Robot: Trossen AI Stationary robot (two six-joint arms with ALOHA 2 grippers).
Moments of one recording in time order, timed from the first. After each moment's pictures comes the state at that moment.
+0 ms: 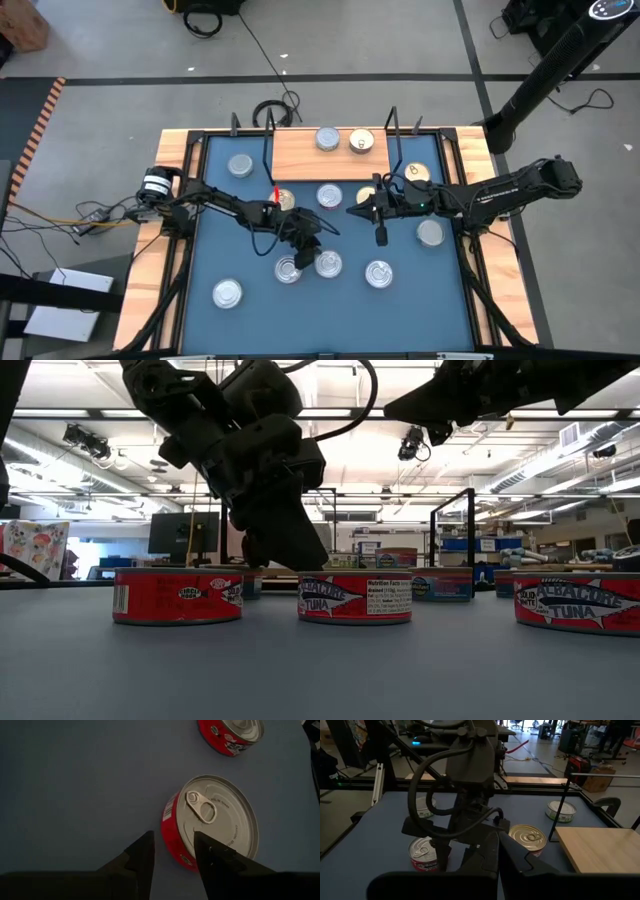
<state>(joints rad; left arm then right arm) -0.09 1.77 0.90 0.14 0.15 -0.43 0.06 1.18 0.59 0.38 0.06 0.00</state>
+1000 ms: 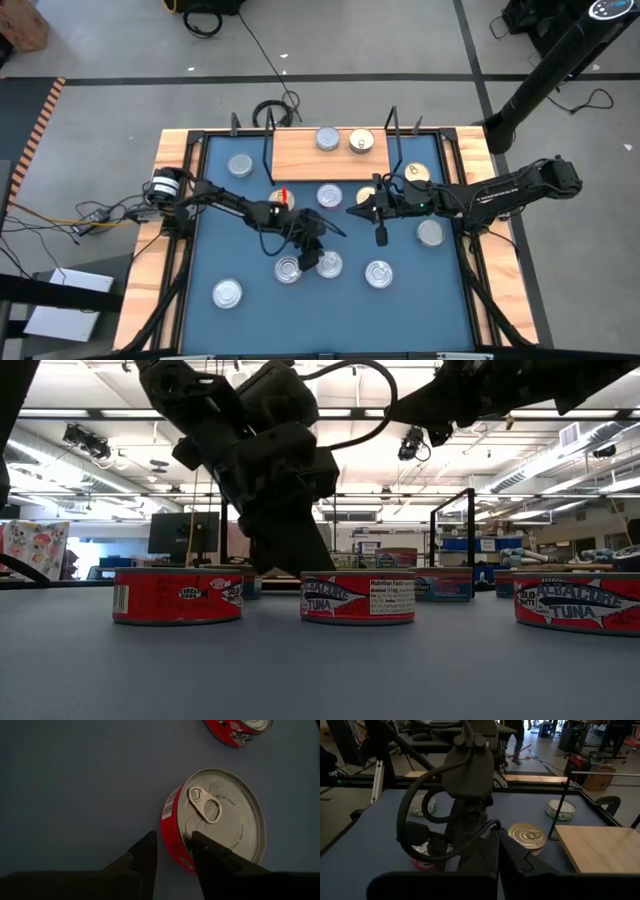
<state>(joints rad) -0.08 1.84 0.97 0.06 0.19 -0.42 0.06 1.18 0.59 0.37 0.06 -0.01</state>
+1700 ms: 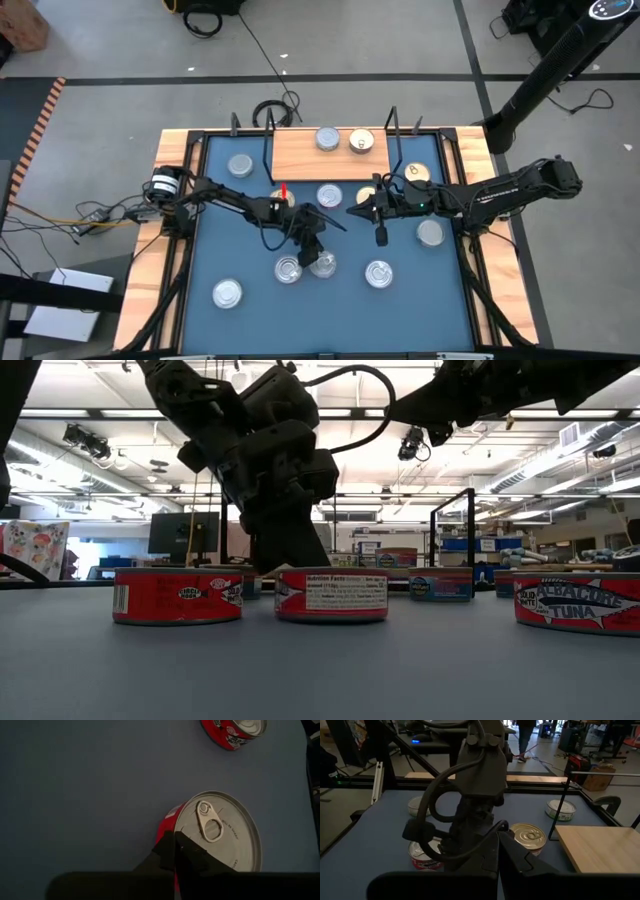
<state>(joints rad) -0.04 1.84 0.97 0.05 0.25 -0.43 0.06 1.18 0.59 0.37 0.06 0.00</state>
